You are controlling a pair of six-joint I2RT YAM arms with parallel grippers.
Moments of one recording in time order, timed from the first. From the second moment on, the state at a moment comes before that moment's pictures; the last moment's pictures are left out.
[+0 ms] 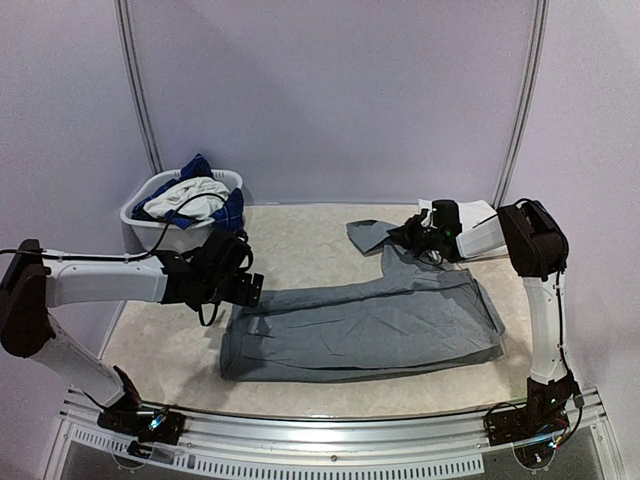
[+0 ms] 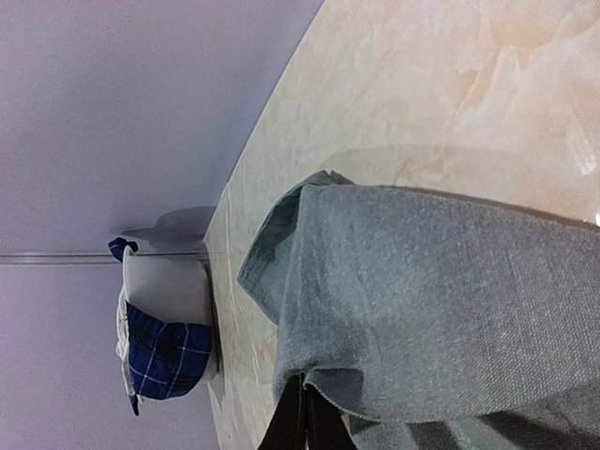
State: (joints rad) left arm -0.76 1.45 0.83 -0.29 -0.50 -0.36; right arm 0.29 2.32 1.40 0.49 -0.45 1.20
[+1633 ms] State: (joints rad) left arm -0.82 1.49 0.90 -0.33 -0.40 -0.33; right arm 0.60 0.81 0.76 -0.19 -0.32 0.87
